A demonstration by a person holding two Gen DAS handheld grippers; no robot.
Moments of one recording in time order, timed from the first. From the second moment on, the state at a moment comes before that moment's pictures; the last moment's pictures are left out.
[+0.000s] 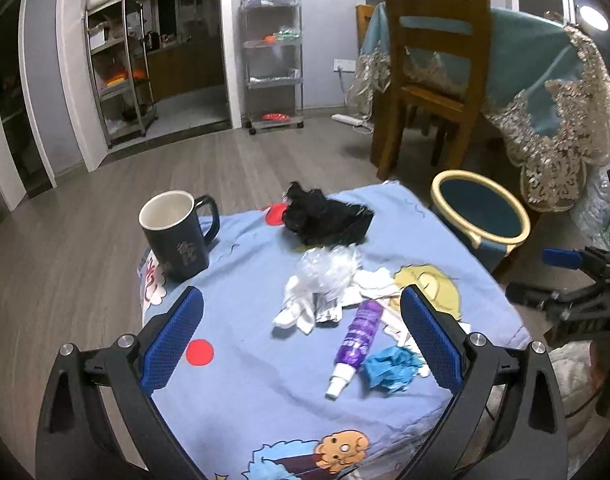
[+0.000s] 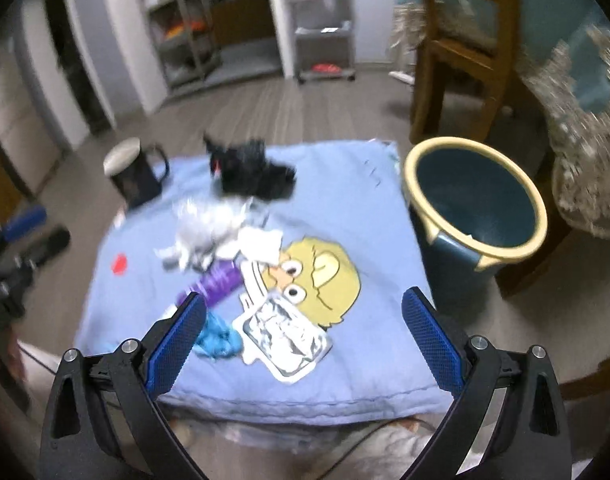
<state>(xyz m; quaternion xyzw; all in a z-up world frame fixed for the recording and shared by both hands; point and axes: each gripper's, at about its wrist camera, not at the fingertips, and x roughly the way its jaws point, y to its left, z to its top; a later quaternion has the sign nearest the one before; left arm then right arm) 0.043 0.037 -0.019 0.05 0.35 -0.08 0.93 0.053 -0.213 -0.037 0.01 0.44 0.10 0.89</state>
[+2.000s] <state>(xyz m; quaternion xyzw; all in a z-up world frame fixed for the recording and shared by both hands) 0.119 -0.035 -0.163 0.08 0.50 -0.13 0.85 0.158 -0.285 -0.023 0.12 0.46 0.12 0.87</state>
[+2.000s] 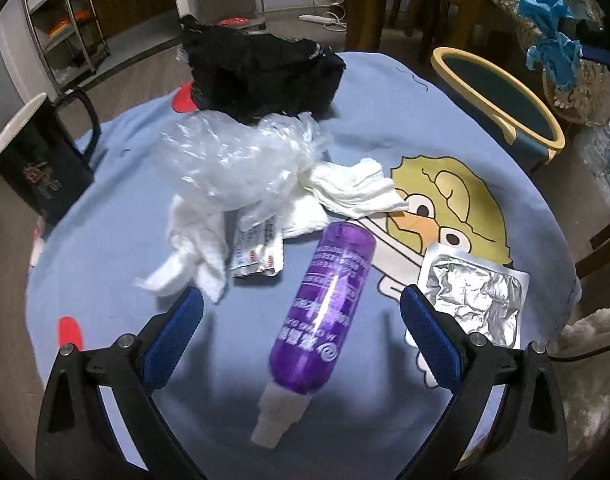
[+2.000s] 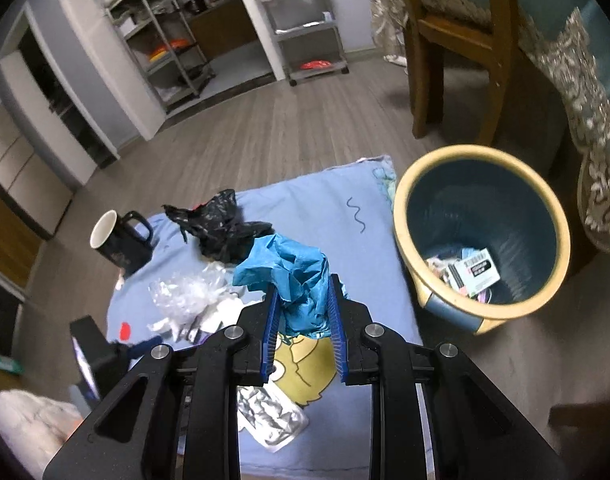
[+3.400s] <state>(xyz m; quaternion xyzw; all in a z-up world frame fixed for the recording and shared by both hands) 0.117 -0.082 -0.074 0.06 0.43 -0.21 0.88 0.165 -0.323 -0.001 0.14 0.42 0.08 0.89</state>
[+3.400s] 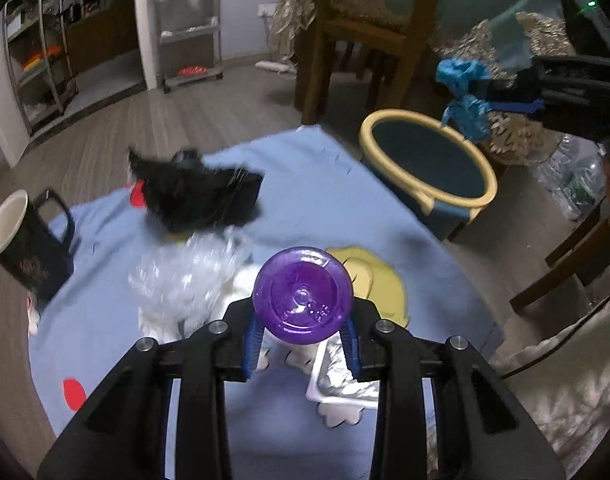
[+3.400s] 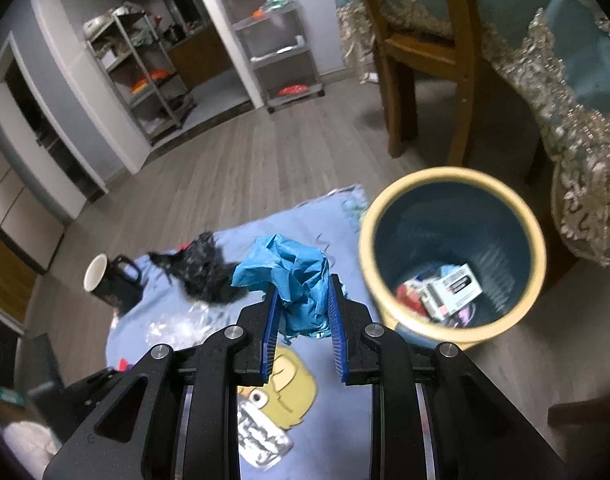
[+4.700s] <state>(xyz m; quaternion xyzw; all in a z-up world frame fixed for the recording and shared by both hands) 0.228 -0.277 -0.022 0.12 0.40 -0.32 0.85 0.221 -0.467 -0.045 0.22 0.45 -0.04 0.86</state>
